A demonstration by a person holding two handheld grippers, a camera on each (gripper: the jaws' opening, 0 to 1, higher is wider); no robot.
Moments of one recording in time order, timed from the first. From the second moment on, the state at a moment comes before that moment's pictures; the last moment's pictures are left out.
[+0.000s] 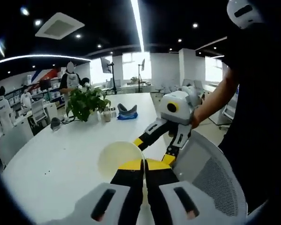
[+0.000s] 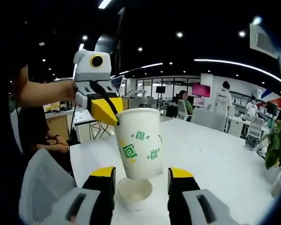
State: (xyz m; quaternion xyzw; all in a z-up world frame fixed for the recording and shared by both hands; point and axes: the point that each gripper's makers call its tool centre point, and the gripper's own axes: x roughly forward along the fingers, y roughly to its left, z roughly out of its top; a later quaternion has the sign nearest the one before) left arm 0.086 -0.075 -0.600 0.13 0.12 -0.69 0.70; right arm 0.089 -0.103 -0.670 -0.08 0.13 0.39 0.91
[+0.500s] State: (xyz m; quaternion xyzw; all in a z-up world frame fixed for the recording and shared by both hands) left arm 0.083 -0.072 -0.628 0.20 0.14 -0.68 0.69; right arm 0.079 -0.120 -0.689 -0.06 0.16 0.37 0.91
